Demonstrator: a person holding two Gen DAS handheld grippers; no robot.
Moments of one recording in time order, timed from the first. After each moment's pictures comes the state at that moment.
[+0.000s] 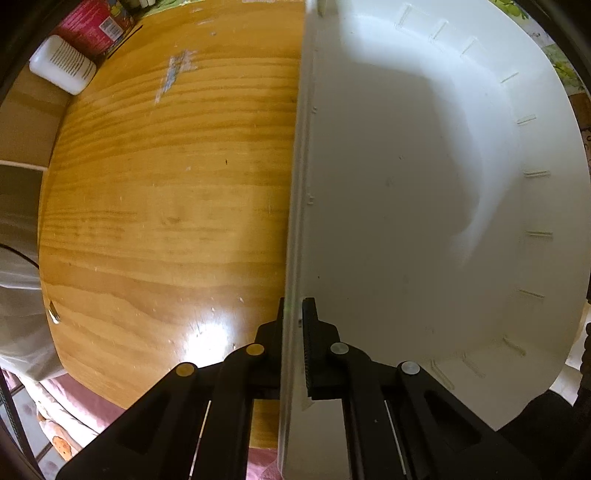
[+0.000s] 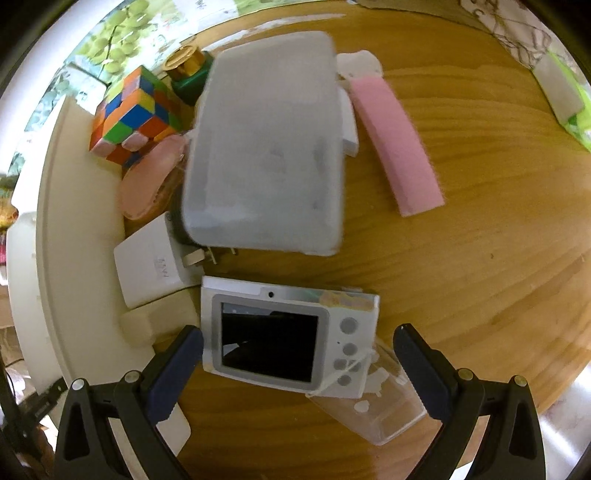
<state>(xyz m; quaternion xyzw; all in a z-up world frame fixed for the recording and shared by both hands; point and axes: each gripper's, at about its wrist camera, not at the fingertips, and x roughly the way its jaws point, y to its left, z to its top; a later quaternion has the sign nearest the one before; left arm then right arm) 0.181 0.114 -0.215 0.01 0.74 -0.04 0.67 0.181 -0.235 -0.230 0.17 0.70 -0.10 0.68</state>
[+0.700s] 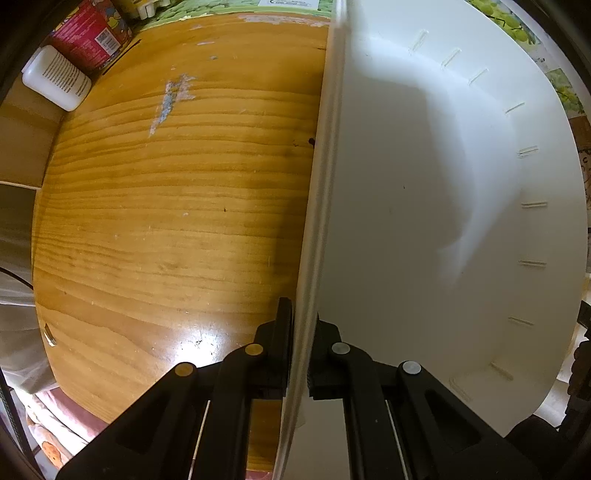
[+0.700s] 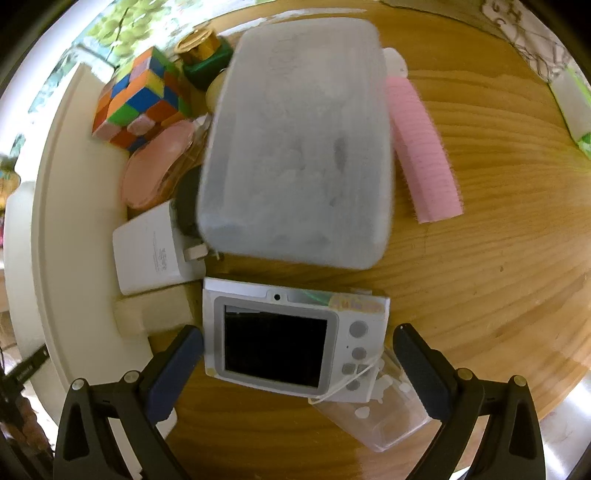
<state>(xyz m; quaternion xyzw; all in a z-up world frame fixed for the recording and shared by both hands) 0.230 0.117 -0.207 -0.01 0.73 -0.05 0.69 0.193 -0.219 -0.246 0.15 0.72 -0.08 0.67</state>
